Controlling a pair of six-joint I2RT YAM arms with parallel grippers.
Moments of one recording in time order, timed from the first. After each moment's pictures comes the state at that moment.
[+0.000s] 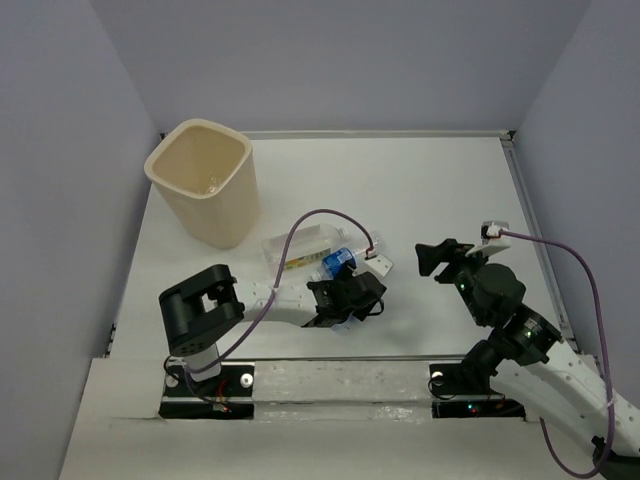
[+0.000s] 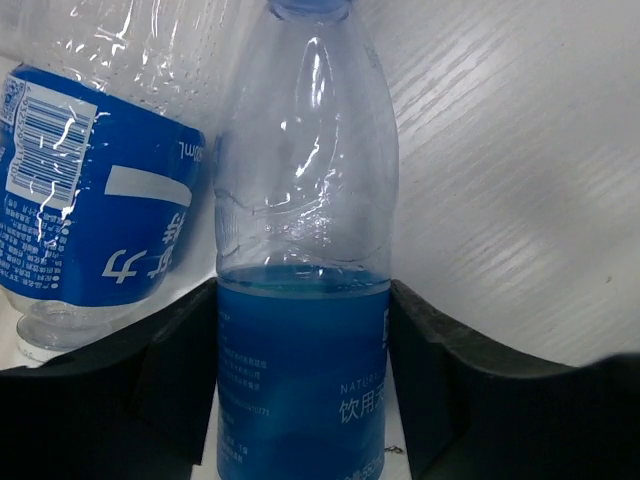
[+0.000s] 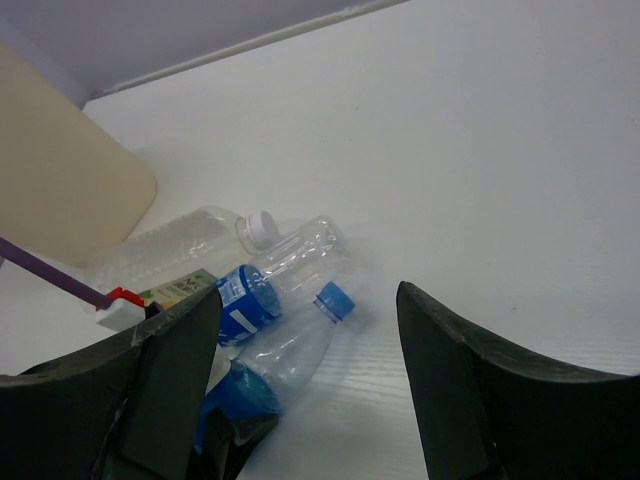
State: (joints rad) left arm -1.22 1.69 0.89 -0.03 -0.46 -0.32; right arm 0.73 0.44 0.54 -0.25 0.51 0.50
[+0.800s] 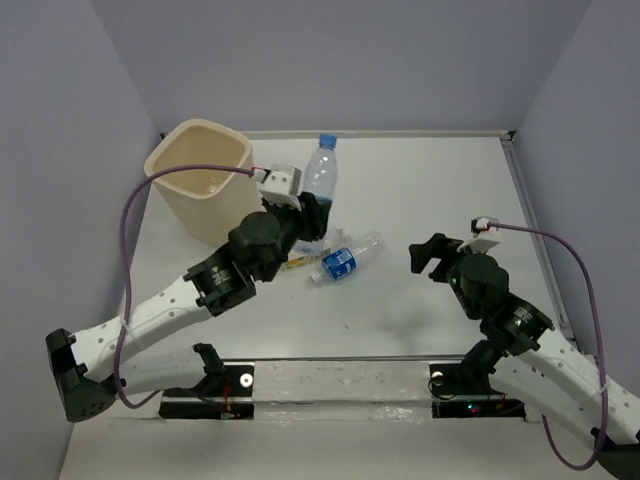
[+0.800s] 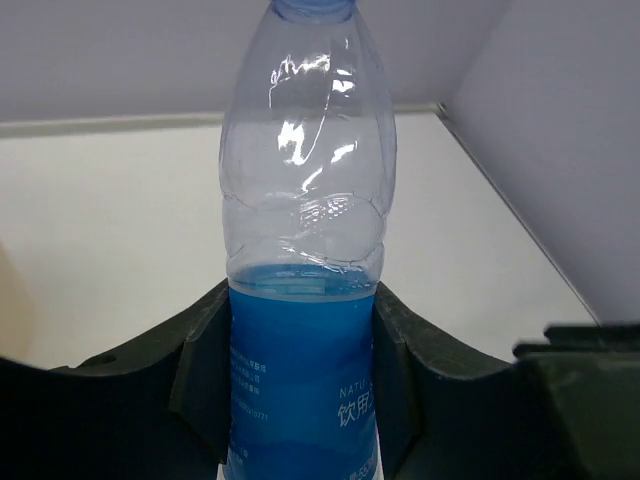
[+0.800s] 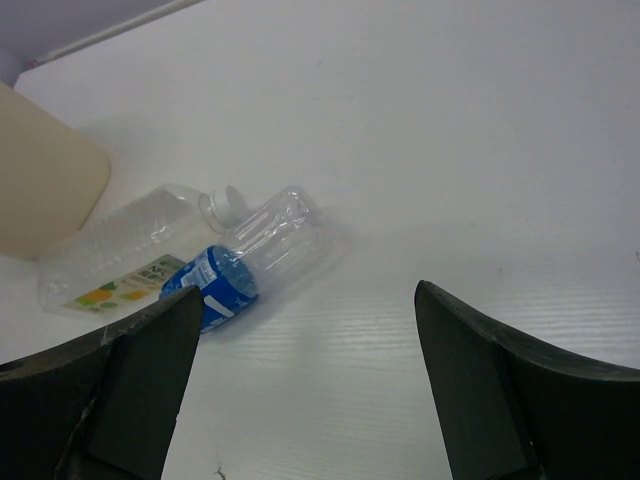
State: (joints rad) left arm -1.04 1.03 0.99 -0.04 -0.53 -0.31; right arm 0.73 0.54 0.58 -0.33 0.55 0.58
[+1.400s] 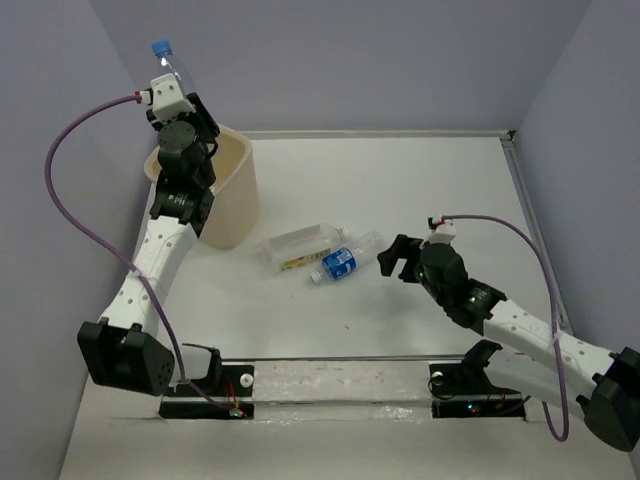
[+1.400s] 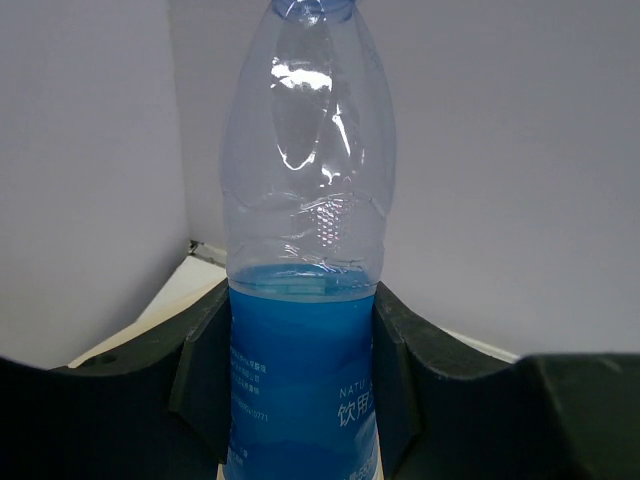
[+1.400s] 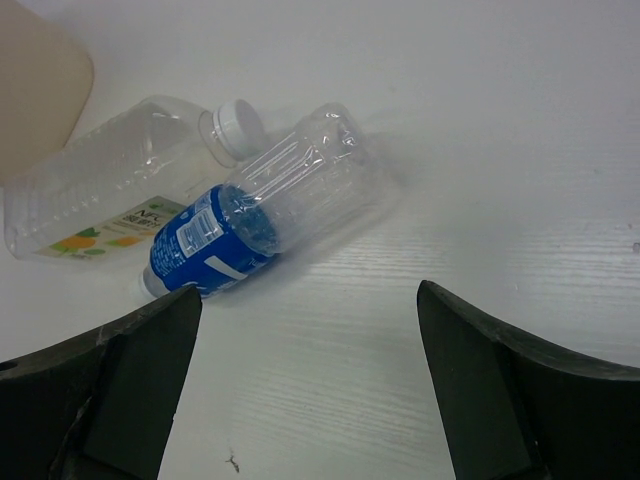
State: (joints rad) left arm -0.22 1.26 1.28 0.16 -0.51 -0.14; right arm 0.73 0.88 0.49 -0.06 0.38 0.66
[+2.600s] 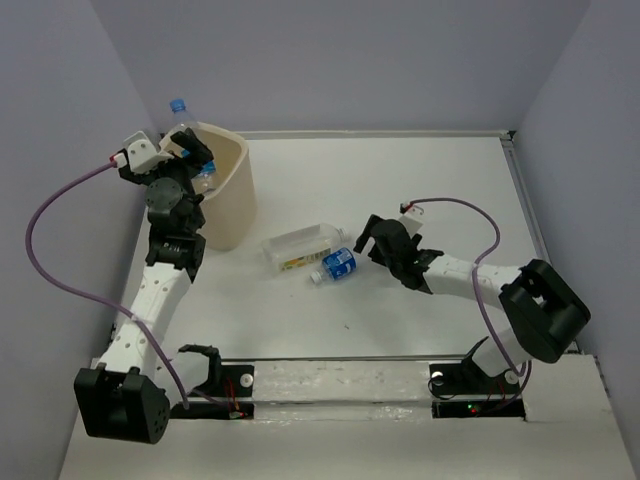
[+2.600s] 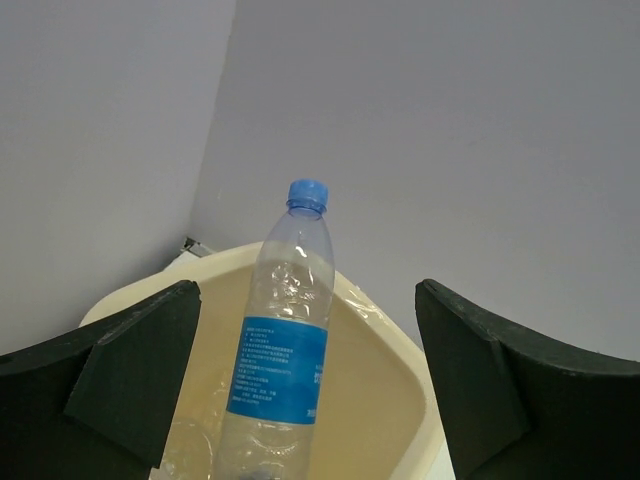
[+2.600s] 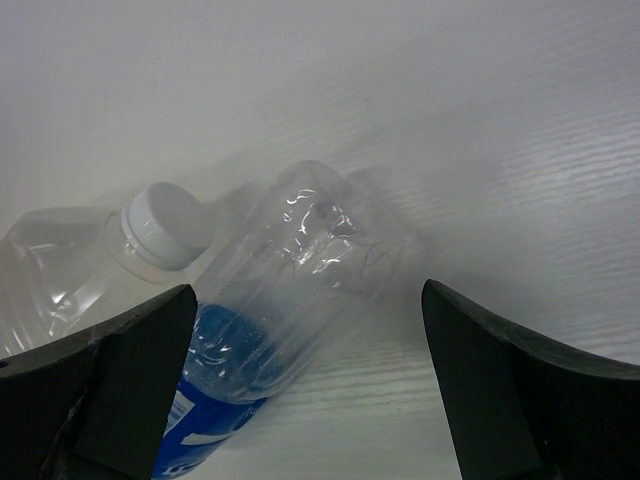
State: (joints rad) left arm -0.14 1.05 0.88 0.46 -0.52 -0.26; right arm 0.72 1.48 0.73 0.08 0.50 0.91
